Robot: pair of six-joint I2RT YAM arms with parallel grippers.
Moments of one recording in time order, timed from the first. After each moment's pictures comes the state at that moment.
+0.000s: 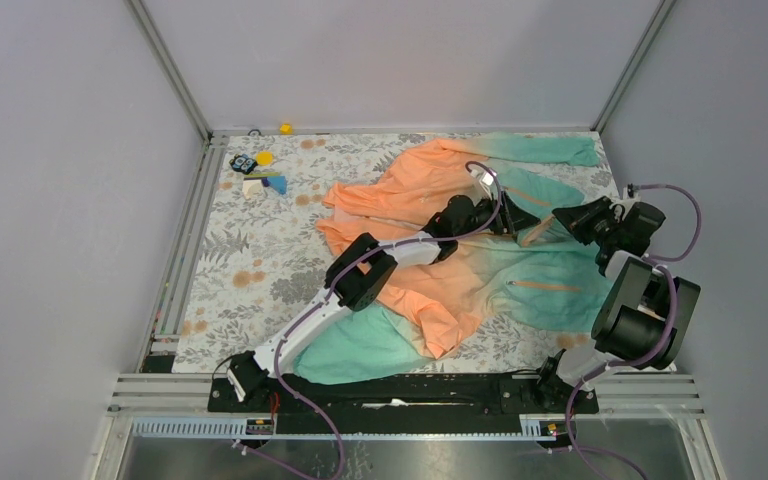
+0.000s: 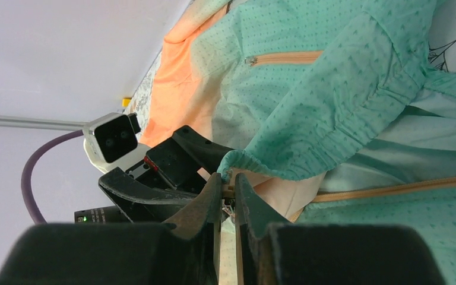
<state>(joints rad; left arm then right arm) -0.86 2.88 2.24 0.76 0.40 -1.02 -0.51 1.55 0.68 0.40 -0.75 0.70</state>
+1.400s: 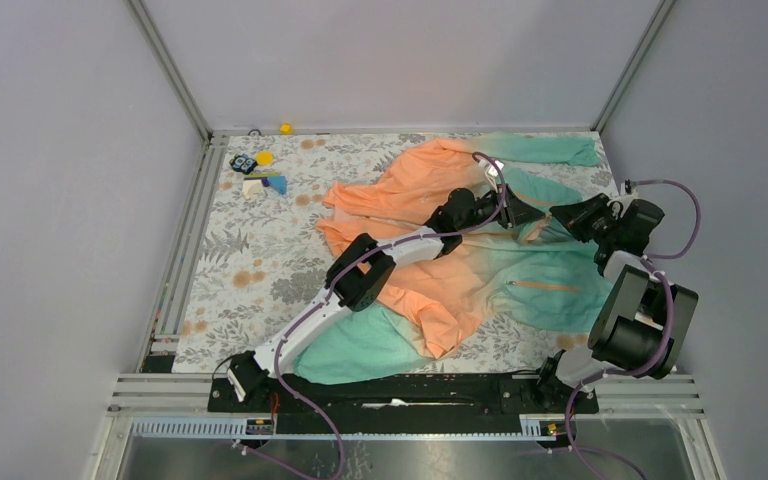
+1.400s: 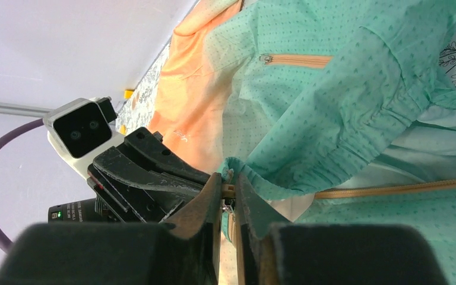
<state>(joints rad) -0.87 2.88 2.34 0.80 0.50 -1.05 -0.48 1.49 0.68 0.35 -0.75 0.68</state>
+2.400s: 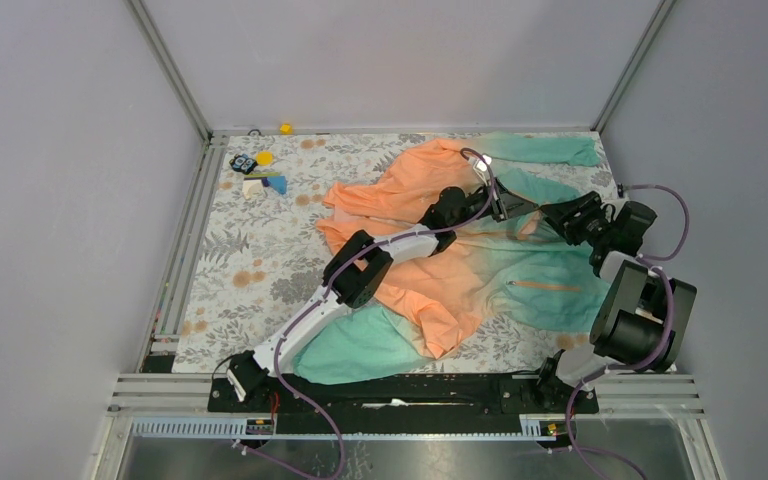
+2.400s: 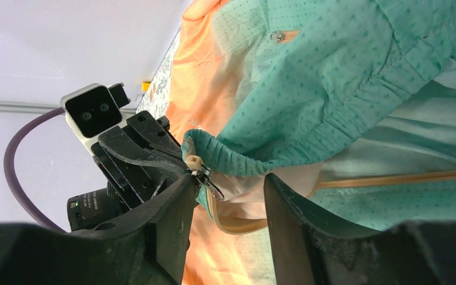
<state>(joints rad) -0.83 2.88 2.31 0.89 0.49 -1.22 -0.46 1.52 0.66 0.38 -0.78 0.77</state>
